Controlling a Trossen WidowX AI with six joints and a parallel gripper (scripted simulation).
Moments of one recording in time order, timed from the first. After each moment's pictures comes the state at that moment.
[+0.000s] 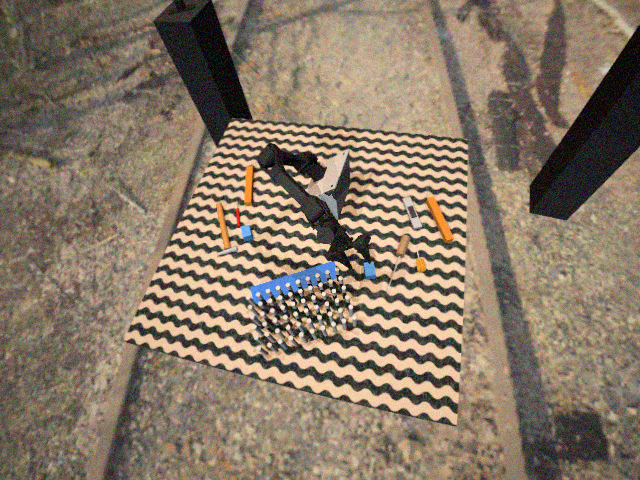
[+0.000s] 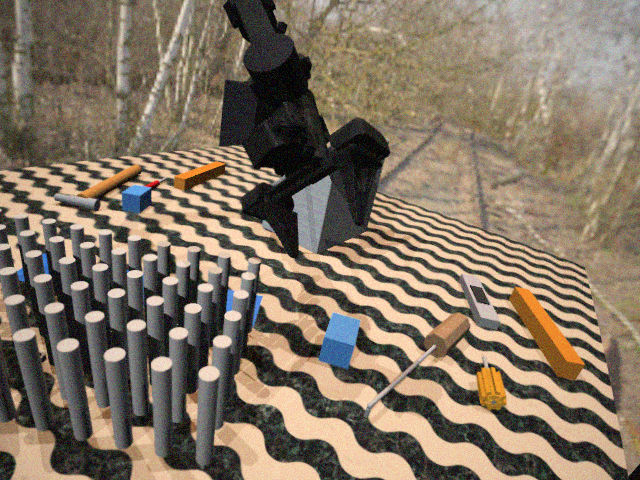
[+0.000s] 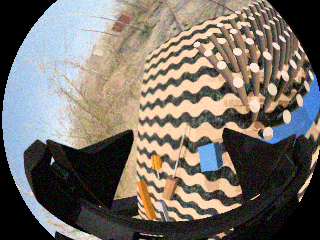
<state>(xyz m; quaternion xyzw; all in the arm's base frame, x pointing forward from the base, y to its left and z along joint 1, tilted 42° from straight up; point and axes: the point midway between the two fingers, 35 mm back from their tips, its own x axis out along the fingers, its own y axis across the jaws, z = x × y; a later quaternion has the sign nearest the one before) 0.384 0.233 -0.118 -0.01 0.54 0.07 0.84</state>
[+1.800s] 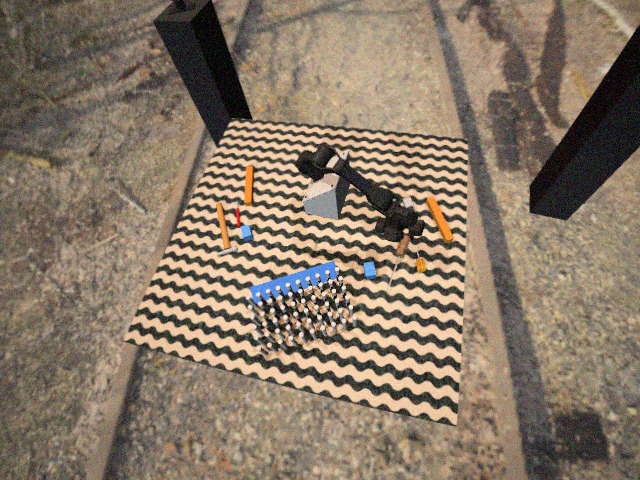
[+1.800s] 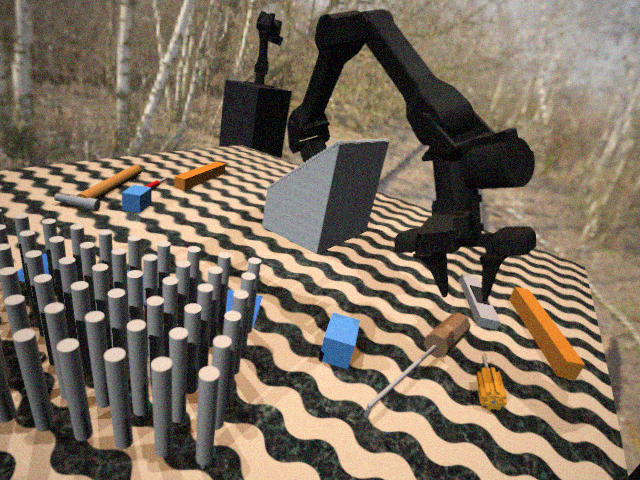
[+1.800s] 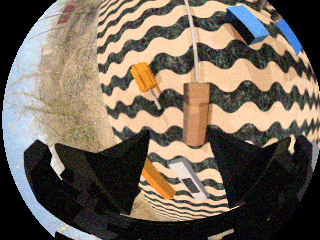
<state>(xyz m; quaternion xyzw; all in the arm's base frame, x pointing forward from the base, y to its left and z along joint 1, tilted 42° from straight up) 0.200 0.295 -0.272 -0.06 0.67 -0.13 0.73</state>
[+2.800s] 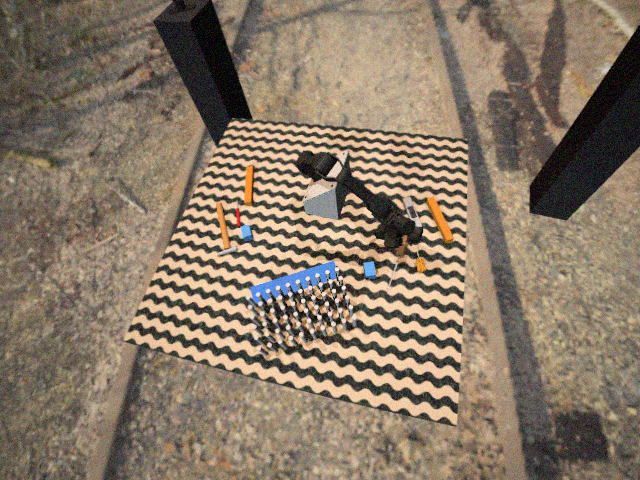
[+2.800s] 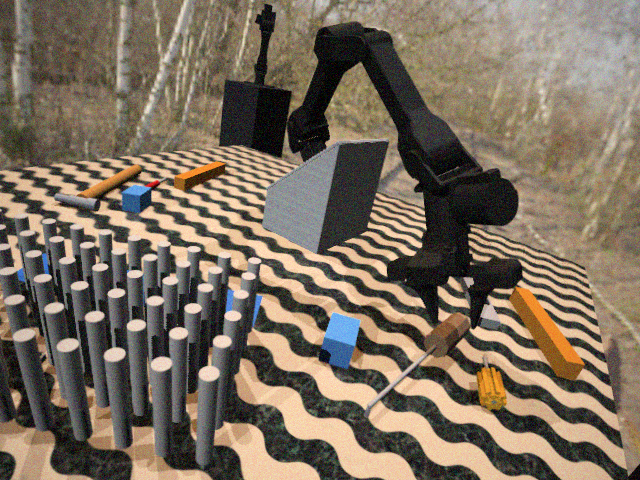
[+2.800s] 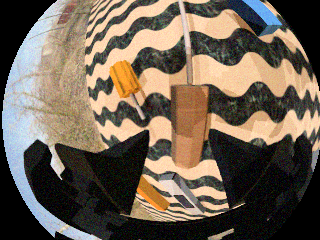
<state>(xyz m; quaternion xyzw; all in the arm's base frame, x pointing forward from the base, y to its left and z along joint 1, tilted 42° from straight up) 0.203 0.265 -0.309 -0.06 0.67 -0.13 0.73</state>
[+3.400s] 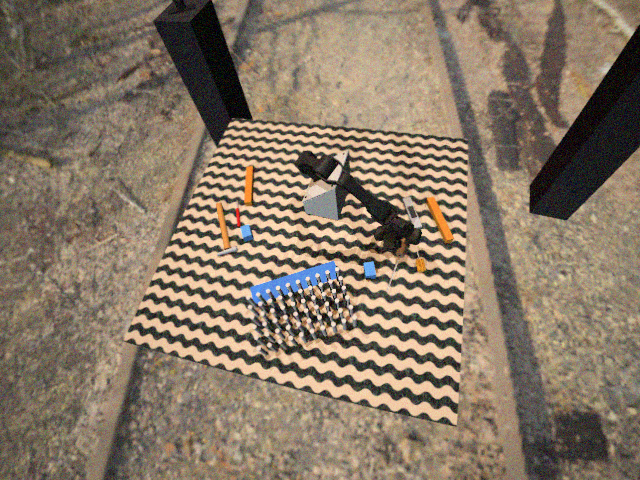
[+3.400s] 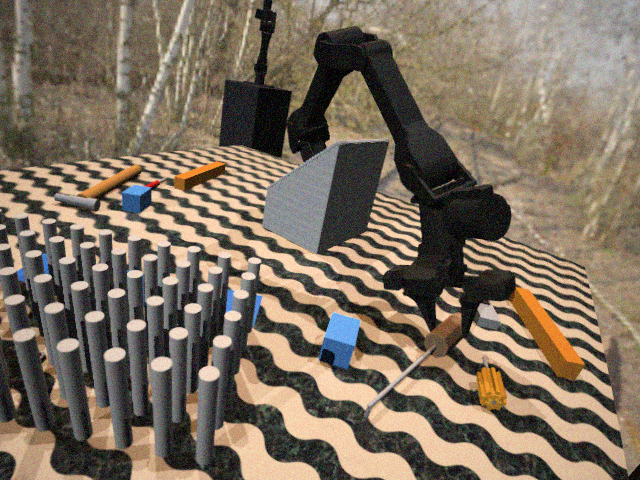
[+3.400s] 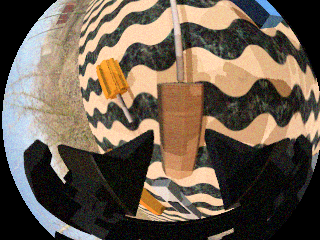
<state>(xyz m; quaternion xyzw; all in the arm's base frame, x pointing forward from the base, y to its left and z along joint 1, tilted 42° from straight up) 0.200 0.250 -0.322 -0.07 0.67 -0.14 0.73</state>
